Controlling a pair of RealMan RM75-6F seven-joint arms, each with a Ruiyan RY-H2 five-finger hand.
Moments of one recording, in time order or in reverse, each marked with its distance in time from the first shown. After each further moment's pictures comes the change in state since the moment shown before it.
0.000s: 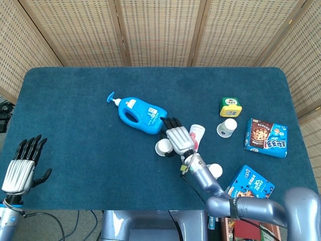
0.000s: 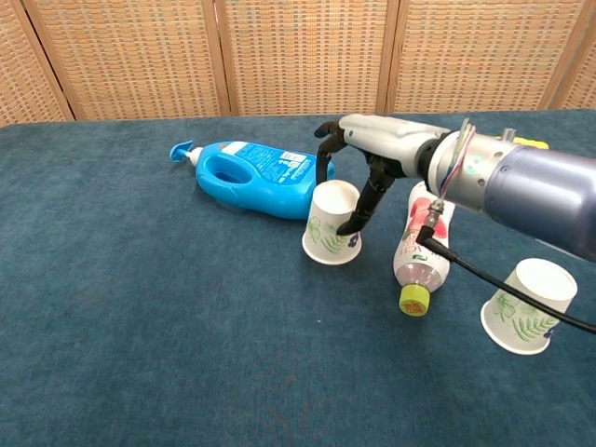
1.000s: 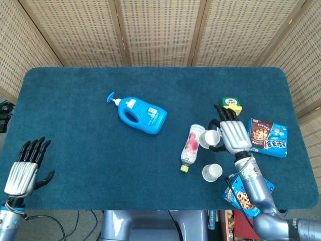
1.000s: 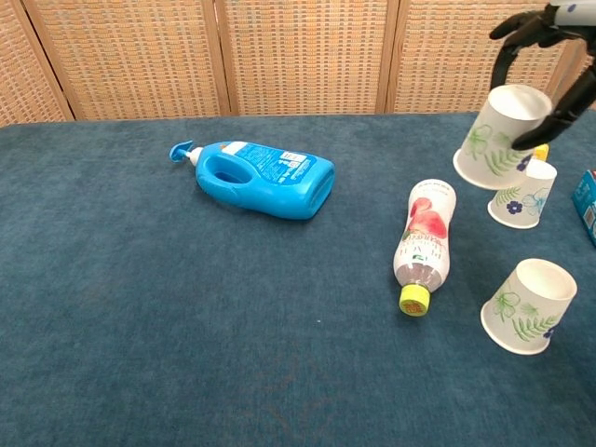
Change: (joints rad) left arm 0.007 0.001 0.018 -0.021 0.036 0.020 0.015; right arm -0.242 0.508 -0.032 -0.483 0.036 0.223 0.008
